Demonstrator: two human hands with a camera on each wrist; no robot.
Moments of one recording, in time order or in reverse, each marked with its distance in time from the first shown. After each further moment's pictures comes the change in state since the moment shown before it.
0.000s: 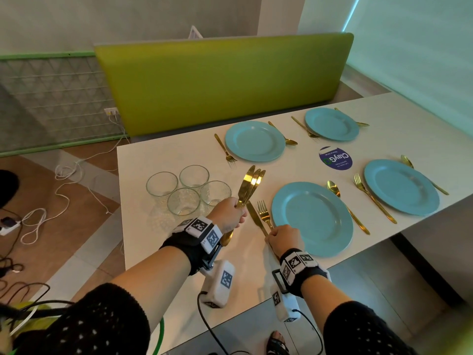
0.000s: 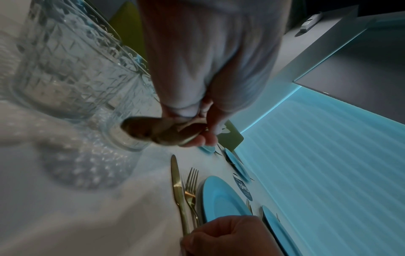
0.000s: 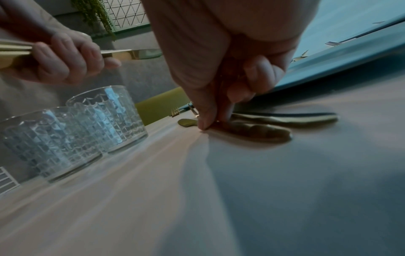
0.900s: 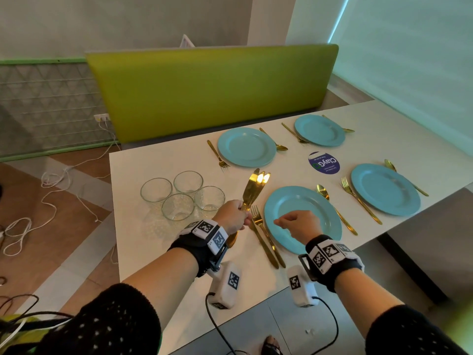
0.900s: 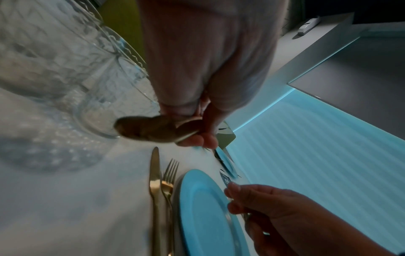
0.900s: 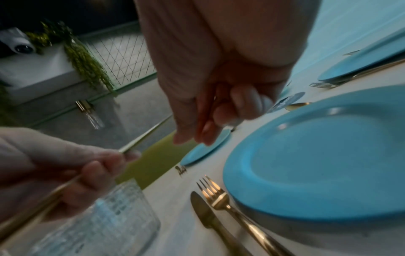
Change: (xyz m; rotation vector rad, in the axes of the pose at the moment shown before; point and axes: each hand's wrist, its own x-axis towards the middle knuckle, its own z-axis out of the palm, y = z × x) left_hand 0.010 0.006 0.016 -0.007 -0.014 0.082; right_hand 0.004 0.008 -0.074 0.231 -0.022 -0.096
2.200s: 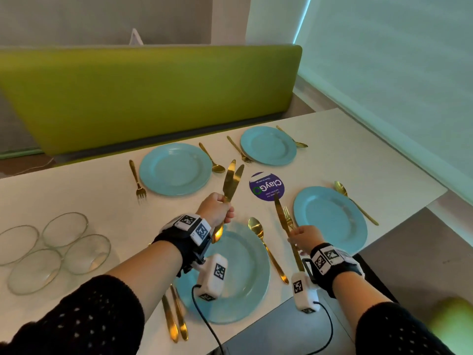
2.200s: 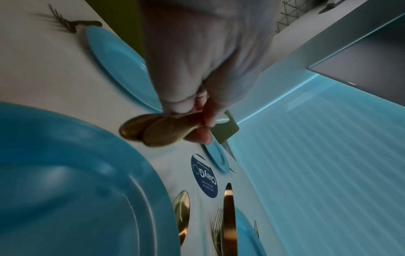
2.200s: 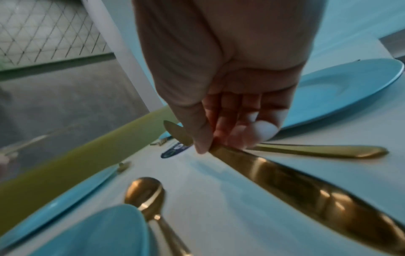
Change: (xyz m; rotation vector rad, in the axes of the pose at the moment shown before) left_hand 0.153 0.130 0.136 -0.282 0.134 -0.072; right_hand 0.172 0.143 -0.160 -0.066 -0.072 0.298
